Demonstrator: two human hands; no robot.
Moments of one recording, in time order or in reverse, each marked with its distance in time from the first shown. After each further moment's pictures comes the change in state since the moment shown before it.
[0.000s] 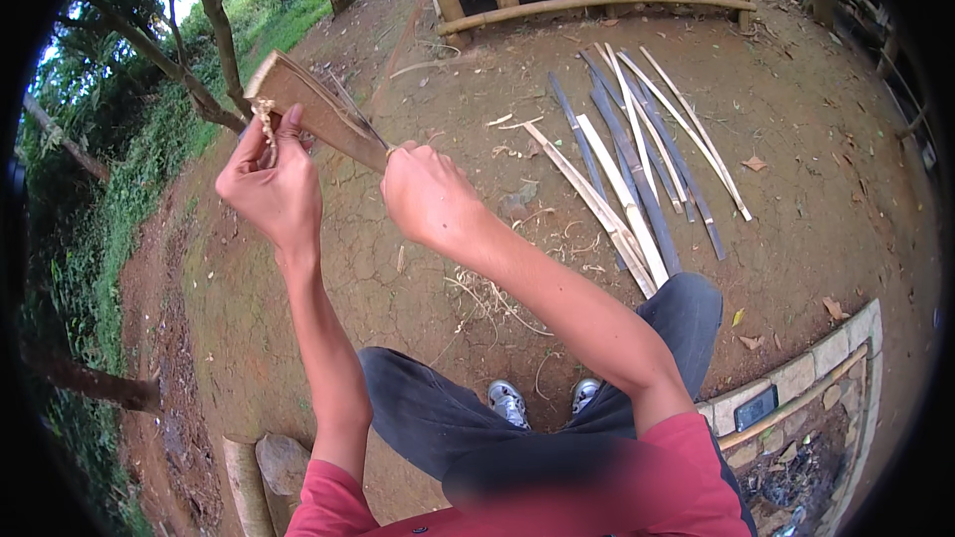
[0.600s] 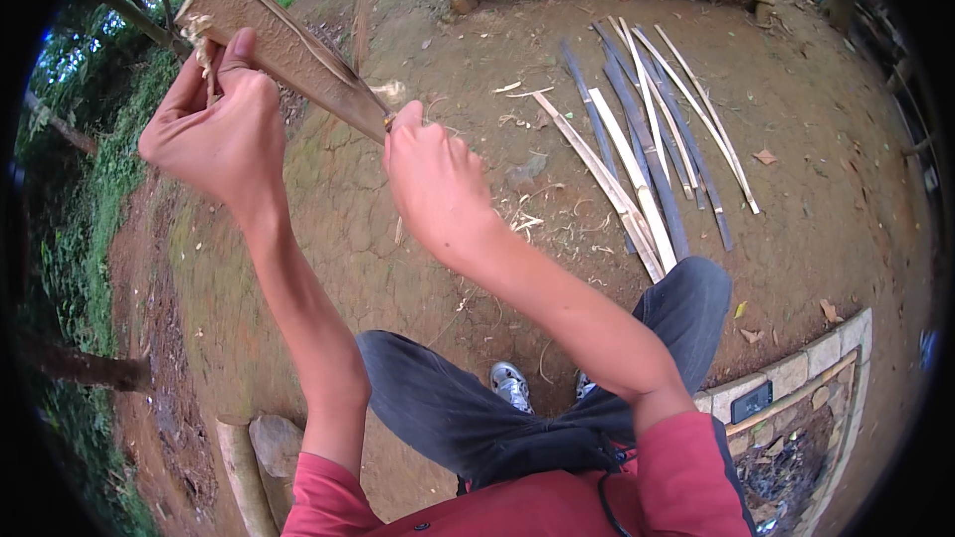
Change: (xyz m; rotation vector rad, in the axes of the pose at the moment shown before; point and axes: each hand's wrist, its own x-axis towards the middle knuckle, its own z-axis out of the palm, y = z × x) left_hand 0.027 -0.020 0.016 0.067 0.123 0.158; right_hand 0.011 -0.006 0.024 -0.130 0.085 0.211
